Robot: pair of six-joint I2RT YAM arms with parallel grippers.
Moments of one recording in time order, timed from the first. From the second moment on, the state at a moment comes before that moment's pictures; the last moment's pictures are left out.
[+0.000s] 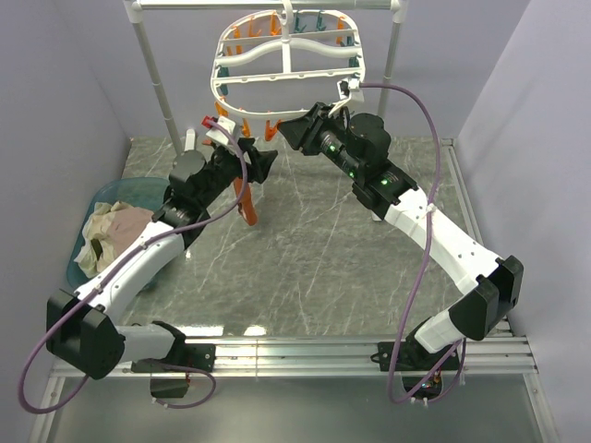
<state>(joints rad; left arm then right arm) -0.47 1.25 1.06 0.32 0.17 -0.12 0.65 1.50 1.53 0.04 -0.05 0.62</state>
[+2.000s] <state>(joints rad) -0.47 1.35 1.16 0.43 0.30 -0.16 0.67 1.56 1.59 0.04 -0.05 0.66</state>
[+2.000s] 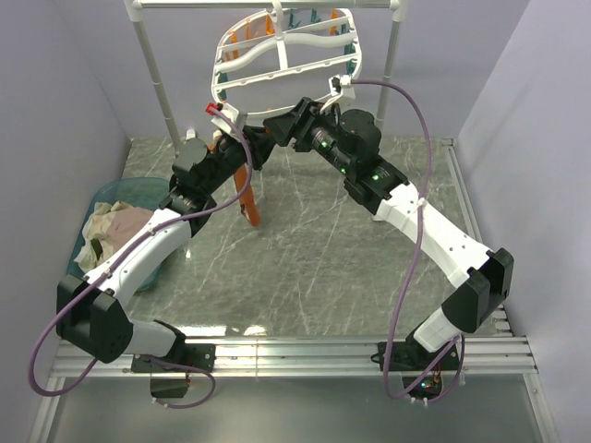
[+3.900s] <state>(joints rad) -0.39 1.17 1.06 0.16 0.51 0.07 0.70 1.59 1.64 0.00 -0.01 0.62</state>
